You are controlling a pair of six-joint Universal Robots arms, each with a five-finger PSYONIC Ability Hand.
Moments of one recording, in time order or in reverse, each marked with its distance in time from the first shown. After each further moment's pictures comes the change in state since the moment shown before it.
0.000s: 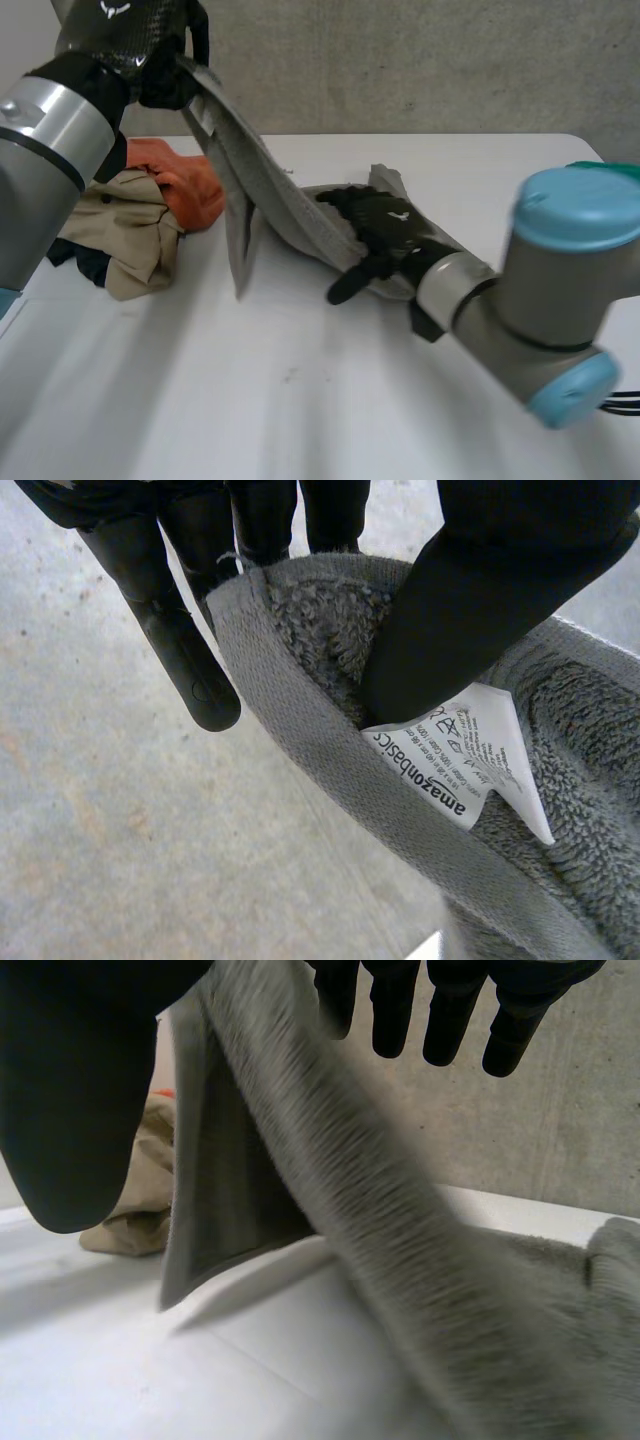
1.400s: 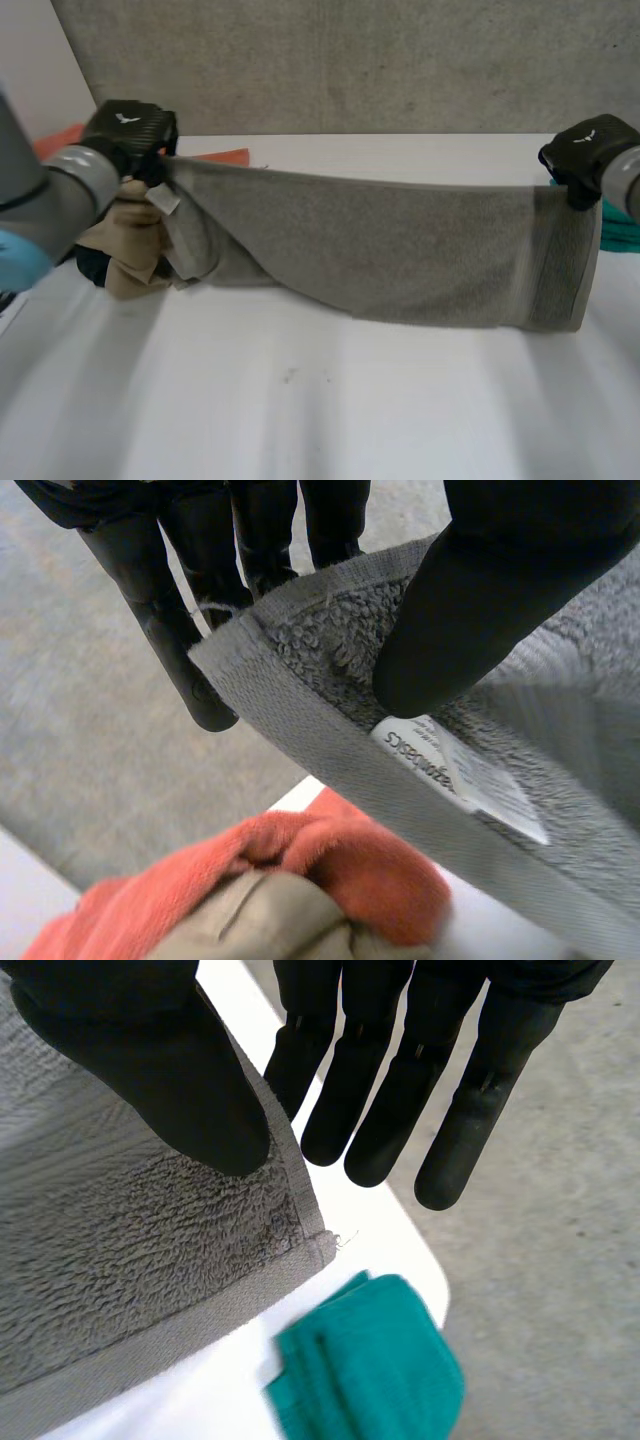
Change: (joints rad) left arm 0.160 -0.387 0.197 -0.167 0.012 0.257; right arm -0.454 0.071 -0.419 0.462 0.127 -0.968; left_hand 0.000 0.002 0.004 0.004 0.000; right_hand 0.907 0.959 0.975 0.986 0.940
